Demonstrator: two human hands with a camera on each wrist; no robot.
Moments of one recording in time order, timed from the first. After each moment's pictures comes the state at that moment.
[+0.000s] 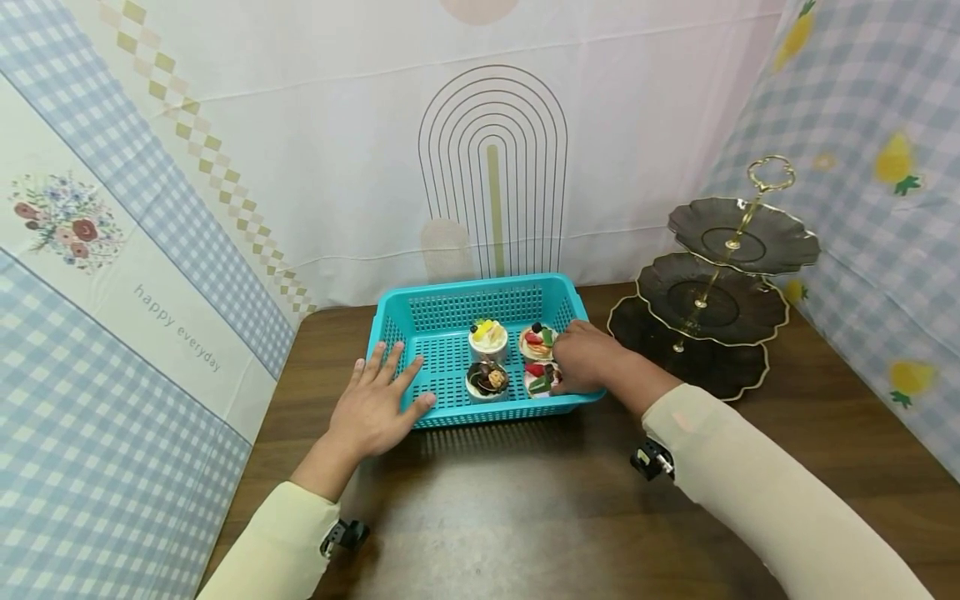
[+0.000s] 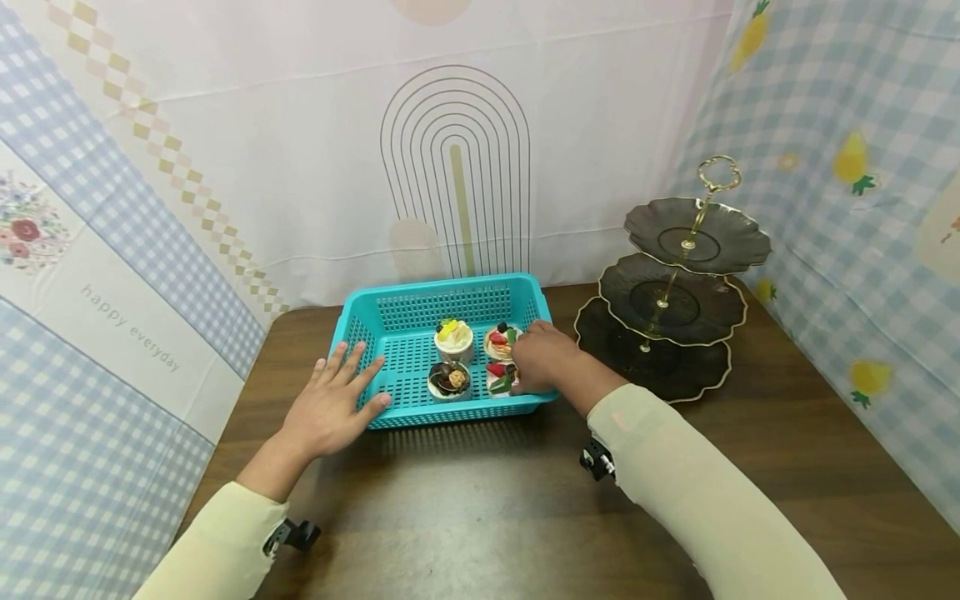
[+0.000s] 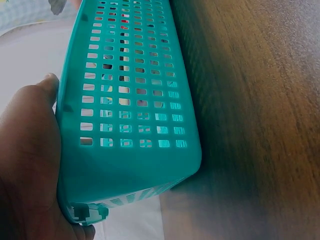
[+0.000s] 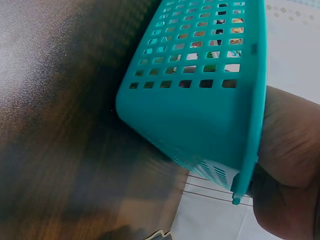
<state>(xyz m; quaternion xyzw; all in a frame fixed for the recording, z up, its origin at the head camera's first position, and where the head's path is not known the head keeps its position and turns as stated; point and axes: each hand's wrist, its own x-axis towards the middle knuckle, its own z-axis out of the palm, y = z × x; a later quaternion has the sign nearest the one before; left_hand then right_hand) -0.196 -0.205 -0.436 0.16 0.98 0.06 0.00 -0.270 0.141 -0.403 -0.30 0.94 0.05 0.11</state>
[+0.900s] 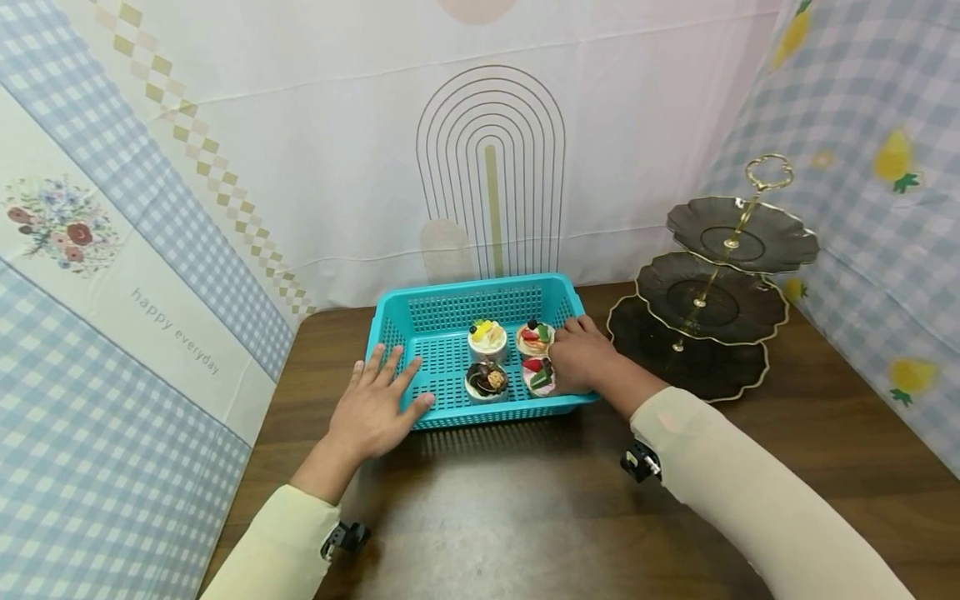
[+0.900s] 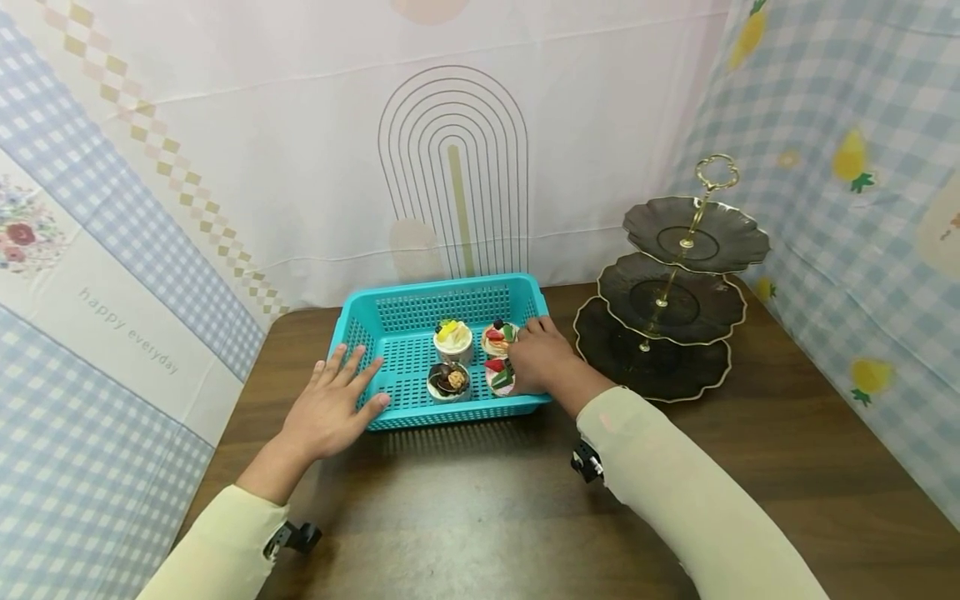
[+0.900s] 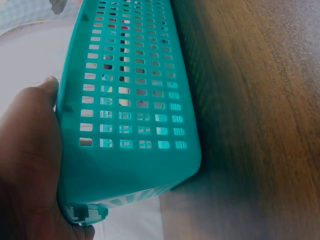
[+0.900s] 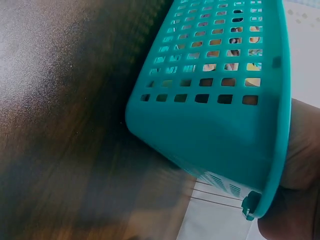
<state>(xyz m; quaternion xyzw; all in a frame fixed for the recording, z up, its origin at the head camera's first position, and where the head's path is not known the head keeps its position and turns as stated) -0.196 -0.206 -0.438 0.16 0.98 0.07 0.00 -0.272 0.134 -0.418 -0.26 0.96 0.07 0.08</state>
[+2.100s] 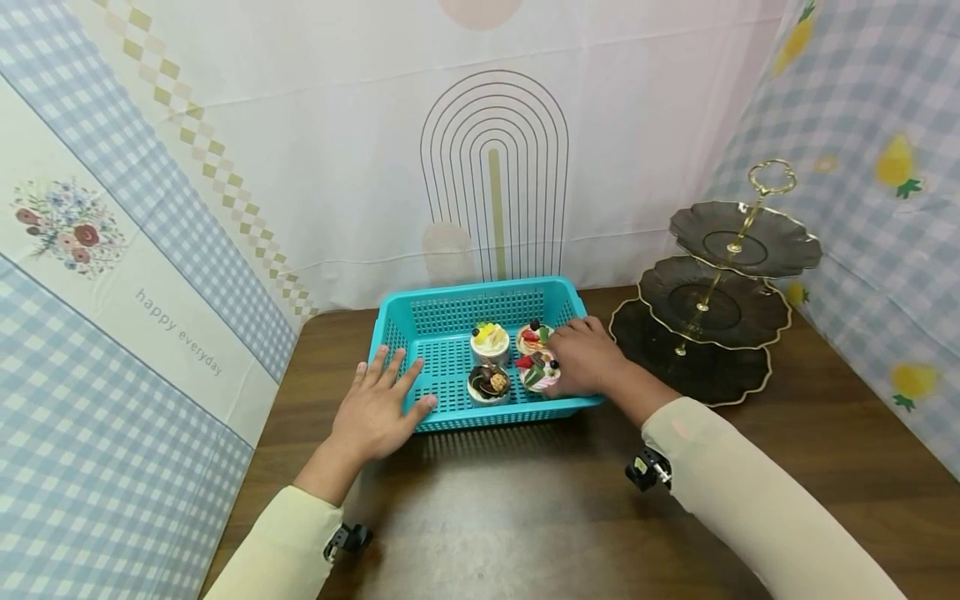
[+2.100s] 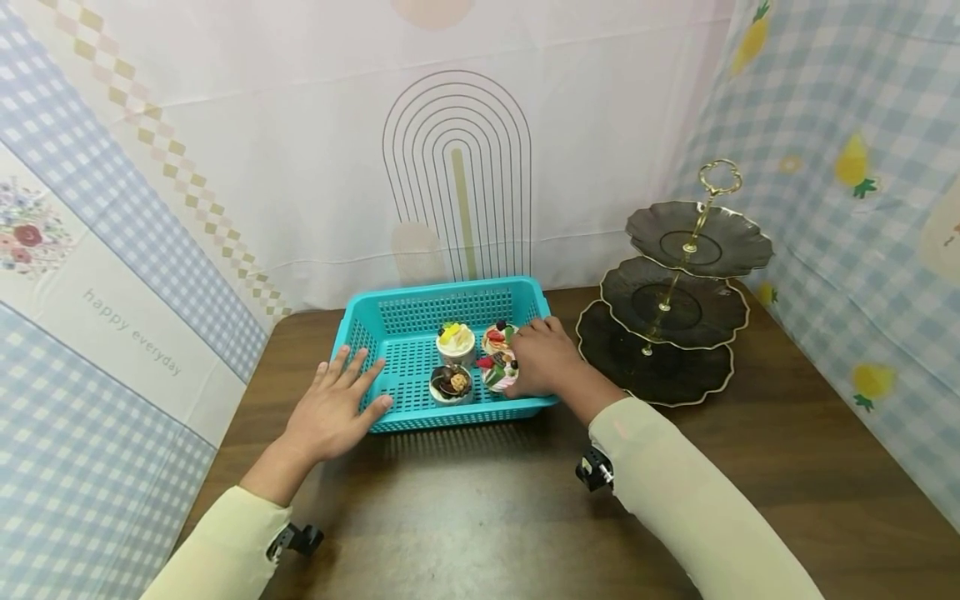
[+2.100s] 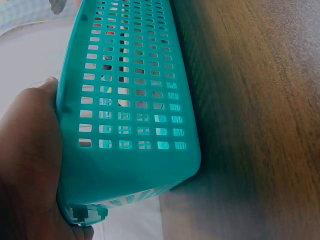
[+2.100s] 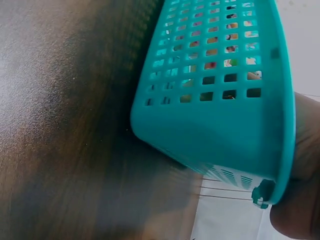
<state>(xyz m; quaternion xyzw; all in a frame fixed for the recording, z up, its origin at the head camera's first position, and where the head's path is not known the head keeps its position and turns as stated) -0.196 -0.205 -0.438 0.16 0.98 0.07 -0.01 -0.275 0.141 -0.427 -0.25 0.97 -0.03 0.02</state>
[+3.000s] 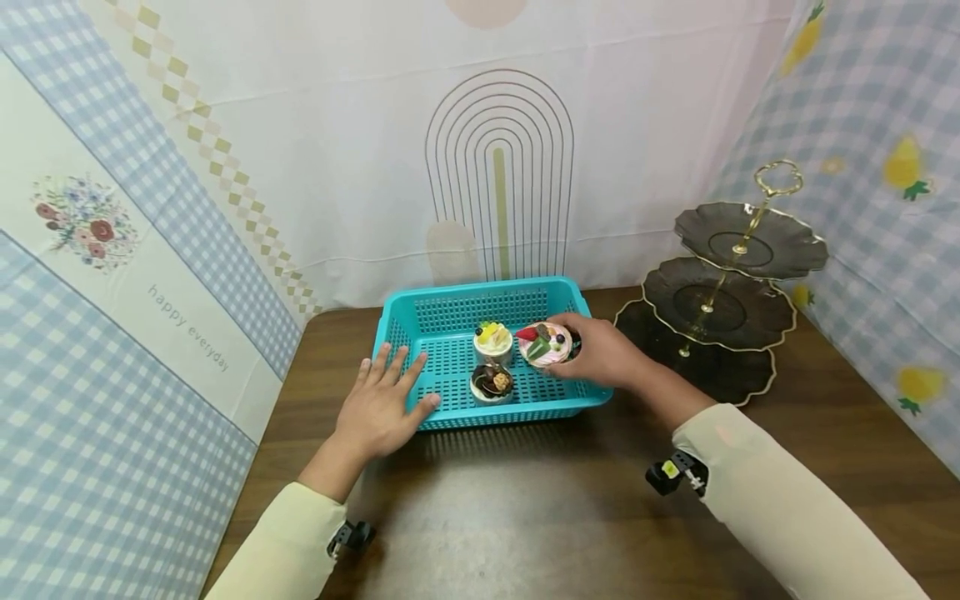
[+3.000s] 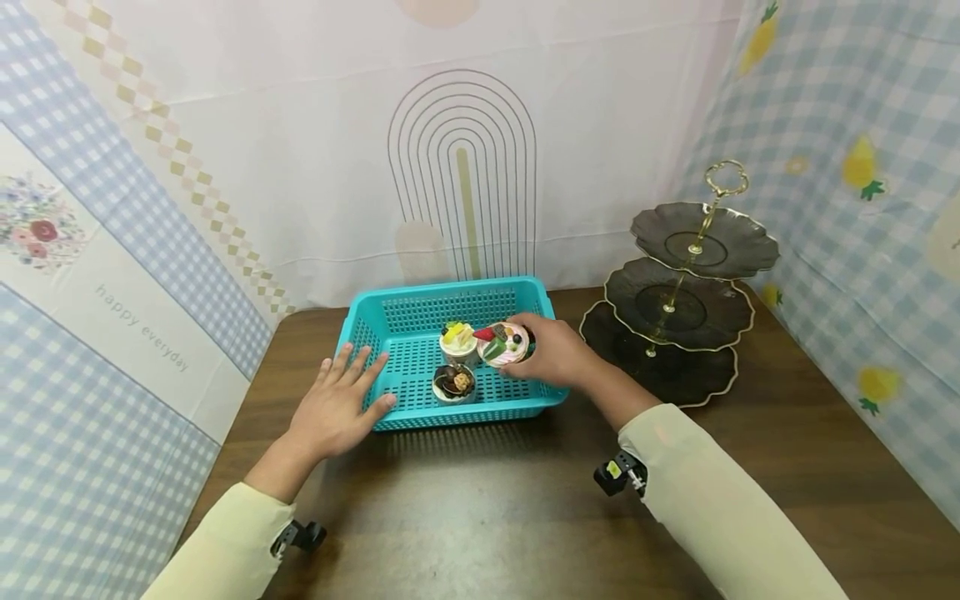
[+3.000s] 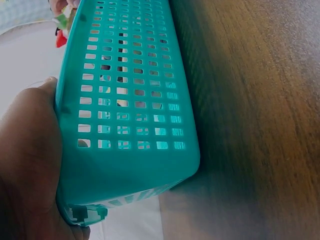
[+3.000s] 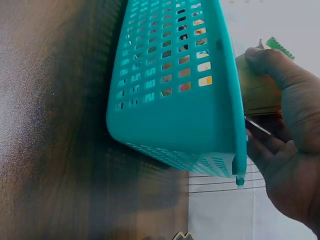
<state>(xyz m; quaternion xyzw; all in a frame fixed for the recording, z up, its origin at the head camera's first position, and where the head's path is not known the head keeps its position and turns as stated) -0.196 -0.204 -0.437 0.16 0.99 0.06 0.00 -0.264 0.160 -0.405 -0.22 0.91 -0.34 0.03</state>
